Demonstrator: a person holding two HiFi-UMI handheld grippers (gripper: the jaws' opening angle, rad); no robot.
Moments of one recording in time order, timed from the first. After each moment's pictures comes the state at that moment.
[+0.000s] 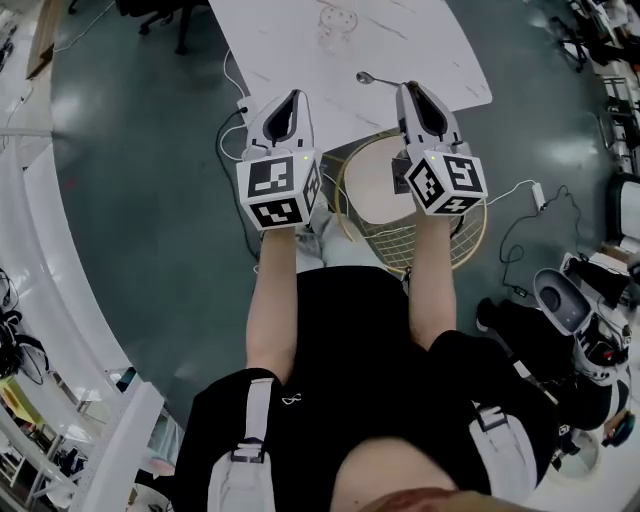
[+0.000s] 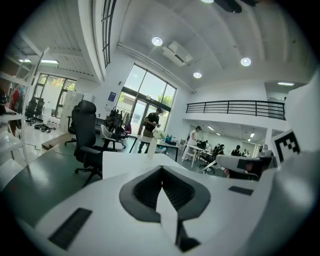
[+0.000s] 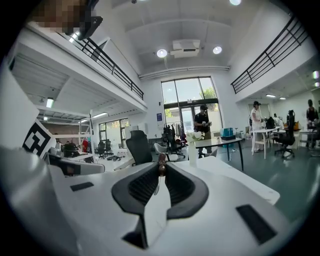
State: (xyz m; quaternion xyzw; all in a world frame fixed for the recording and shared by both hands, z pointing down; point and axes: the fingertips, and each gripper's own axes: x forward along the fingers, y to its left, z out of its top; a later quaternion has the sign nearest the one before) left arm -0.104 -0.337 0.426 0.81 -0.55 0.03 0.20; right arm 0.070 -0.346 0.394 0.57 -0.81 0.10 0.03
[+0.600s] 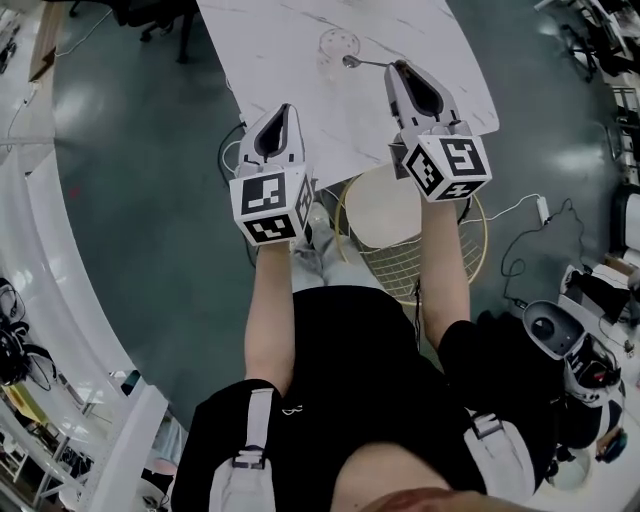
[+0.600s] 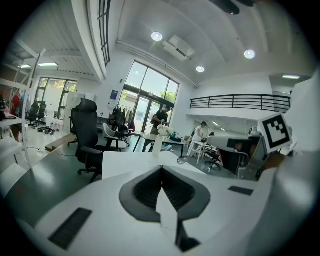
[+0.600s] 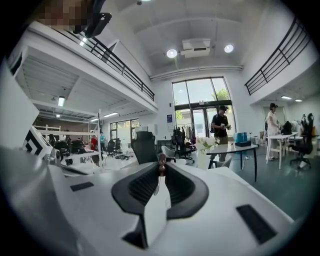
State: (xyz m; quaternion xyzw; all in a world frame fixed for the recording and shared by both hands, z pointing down) left arm -0.113 -0.405 0.443 0.79 -0.57 0.05 0.20; right arm 0.046 -0.459 0.377 0.51 -0.85 0.07 0.04
